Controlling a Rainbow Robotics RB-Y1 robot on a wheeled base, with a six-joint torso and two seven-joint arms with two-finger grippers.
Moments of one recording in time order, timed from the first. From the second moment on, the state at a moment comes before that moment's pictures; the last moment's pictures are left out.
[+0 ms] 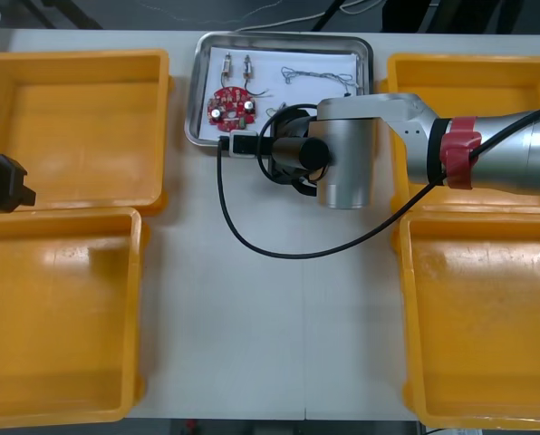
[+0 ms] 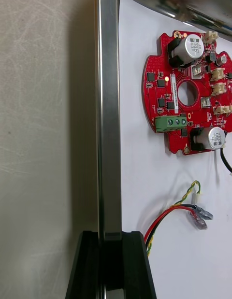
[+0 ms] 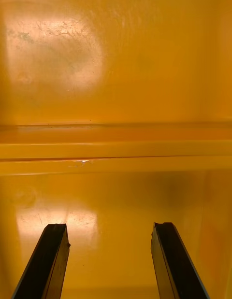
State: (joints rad) right arm -1.38 -0.57 1.54 -1.30 -0.51 0.63 1.47; left arm -0.29 0.92 0.16 -2.10 0.88 1.77 -1.11
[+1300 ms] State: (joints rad) right arm -1.39 -0.56 1.44 -1.49 -0.55 0.87 1.47; left arm -0.29 0.92 0.16 -2.10 0.88 1.77 -1.11
